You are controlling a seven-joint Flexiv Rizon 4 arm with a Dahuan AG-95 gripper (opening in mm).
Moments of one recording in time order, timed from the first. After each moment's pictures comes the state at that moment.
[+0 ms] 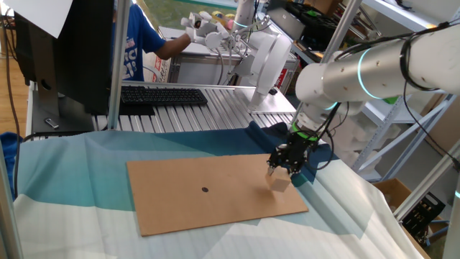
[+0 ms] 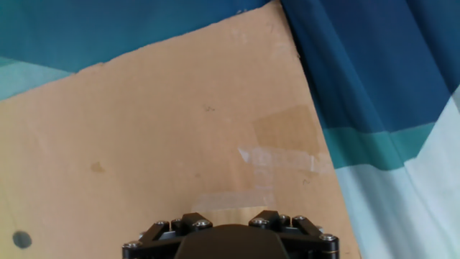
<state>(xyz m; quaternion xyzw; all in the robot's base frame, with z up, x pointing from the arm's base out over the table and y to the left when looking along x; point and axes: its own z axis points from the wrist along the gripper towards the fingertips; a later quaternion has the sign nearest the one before) 0.598 -0.186 0.073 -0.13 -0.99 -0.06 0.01</state>
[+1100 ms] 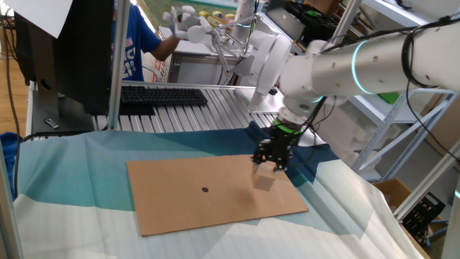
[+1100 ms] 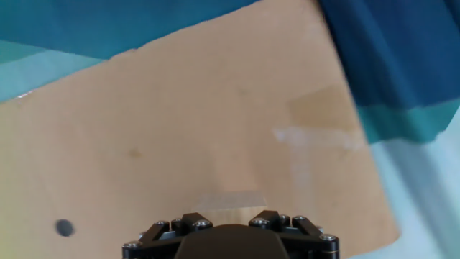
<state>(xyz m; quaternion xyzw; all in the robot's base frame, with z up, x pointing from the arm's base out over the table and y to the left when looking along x) 0.601 -0.108 0.089 -0.21 -0.98 -0.03 0.04</state>
